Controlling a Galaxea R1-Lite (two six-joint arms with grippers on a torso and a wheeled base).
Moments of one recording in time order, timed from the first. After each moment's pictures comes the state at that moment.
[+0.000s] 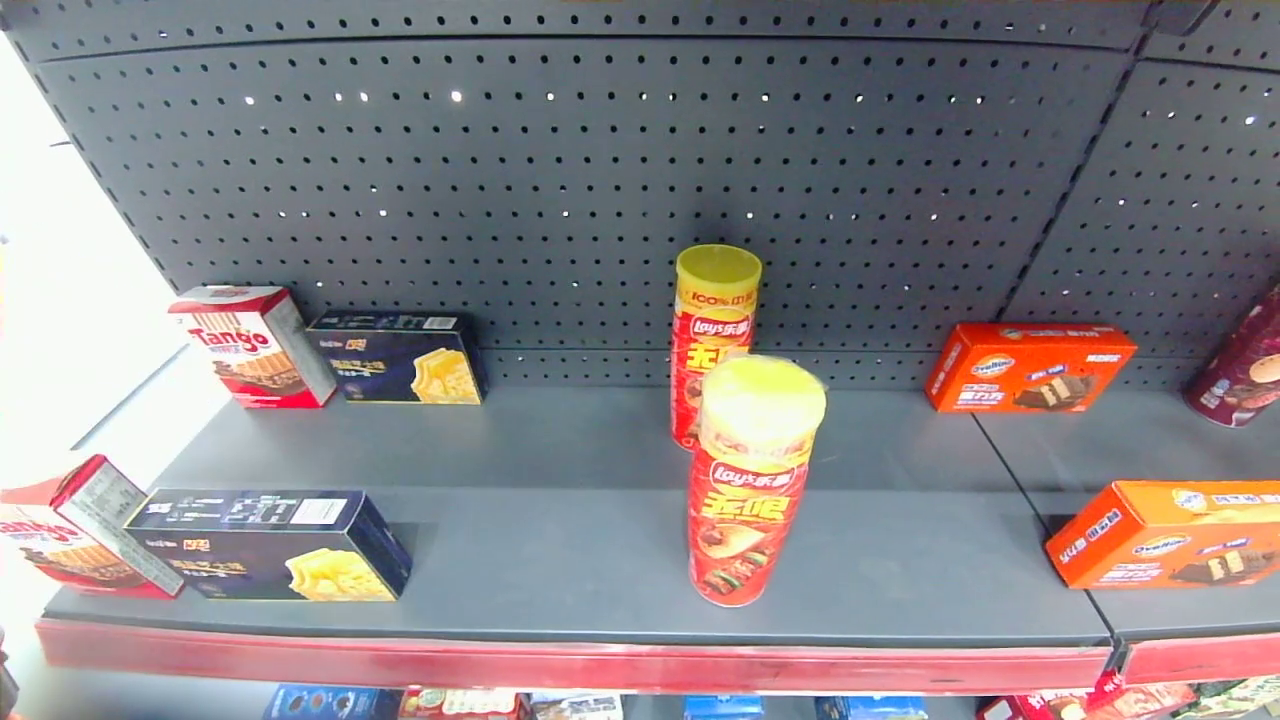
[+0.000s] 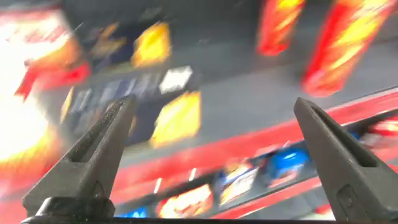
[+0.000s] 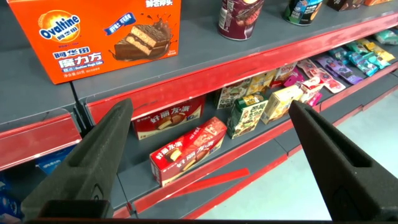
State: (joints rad) left arm -0.18 0.33 -0.11 -0.29 -0.10 0.04; right arm -0.53 0.00 0.00 0.00 -0.04 0.00
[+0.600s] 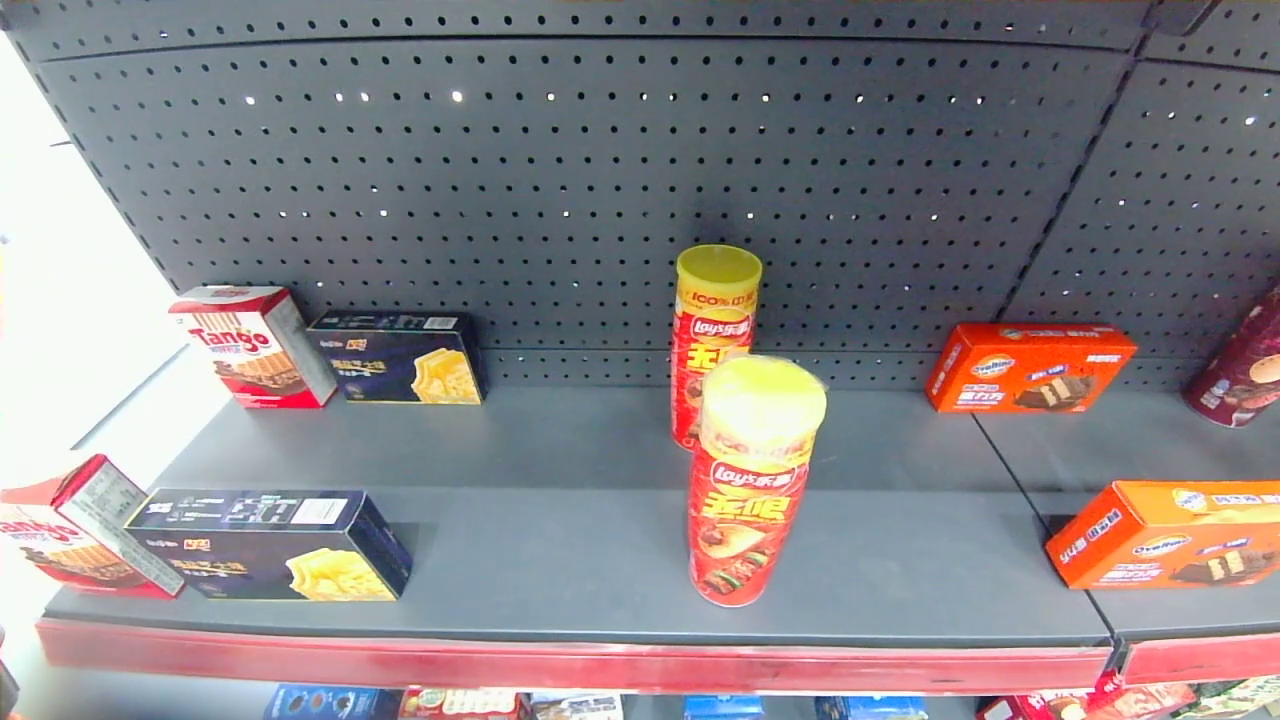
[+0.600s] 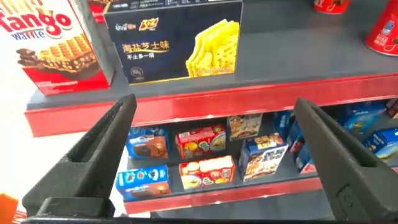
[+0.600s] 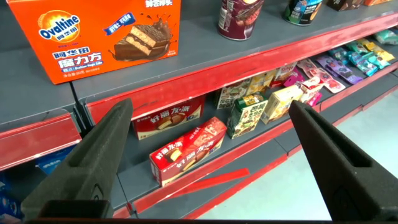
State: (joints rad) left arm -0.01 0.01 0.00 -0.05 -0.13 0.02; right arm -0.53 0.00 0.00 0.00 -0.04 0.00
